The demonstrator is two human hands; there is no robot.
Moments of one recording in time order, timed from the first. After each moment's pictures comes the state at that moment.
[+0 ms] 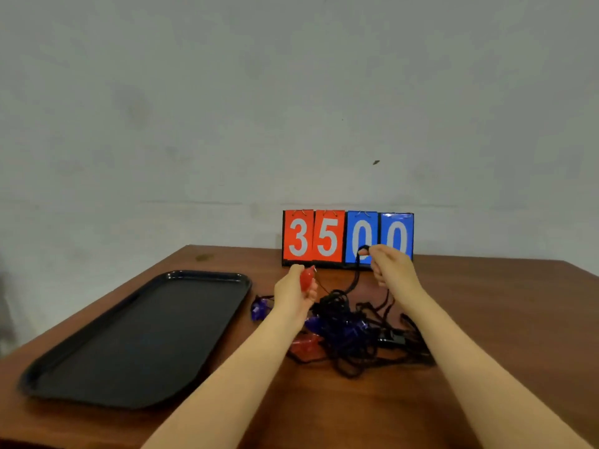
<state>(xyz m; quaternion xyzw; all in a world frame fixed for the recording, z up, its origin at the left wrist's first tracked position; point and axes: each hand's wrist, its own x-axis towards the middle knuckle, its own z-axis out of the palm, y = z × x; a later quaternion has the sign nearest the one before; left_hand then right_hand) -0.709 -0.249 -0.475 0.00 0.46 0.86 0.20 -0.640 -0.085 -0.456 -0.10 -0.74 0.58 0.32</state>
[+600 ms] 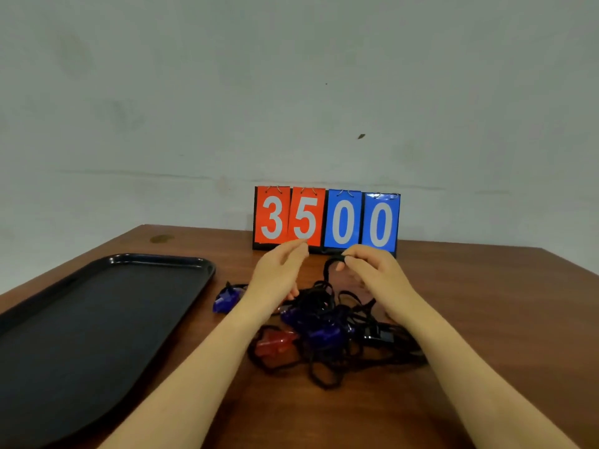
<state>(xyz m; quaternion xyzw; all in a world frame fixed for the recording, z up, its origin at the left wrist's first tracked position) -0.733 -0.233 -0.488 0.29 0.74 0.61 0.05 -0.628 -0.087 -0.475 -0.01 -0.84 0.47 0.29</state>
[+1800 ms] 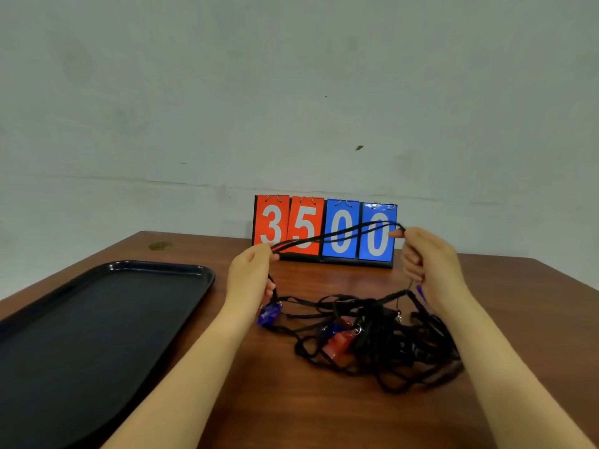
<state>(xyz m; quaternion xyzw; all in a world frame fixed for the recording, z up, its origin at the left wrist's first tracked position) -0.747 -0.248 -0.481 0.15 0.71 0.69 0.00 -0.609 -0.039 -0.450 -0.08 -0.67 0.63 0.39</state>
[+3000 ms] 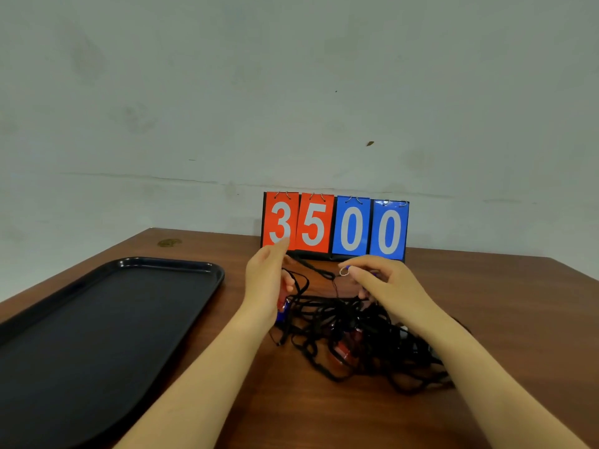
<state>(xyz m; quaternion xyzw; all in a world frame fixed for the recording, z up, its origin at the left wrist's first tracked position) -0.739 -0.243 -0.482 0.12 0.60 0.79 0.08 -0.629 -0.084 -0.477 -0.03 -0.87 0.42 0.27</state>
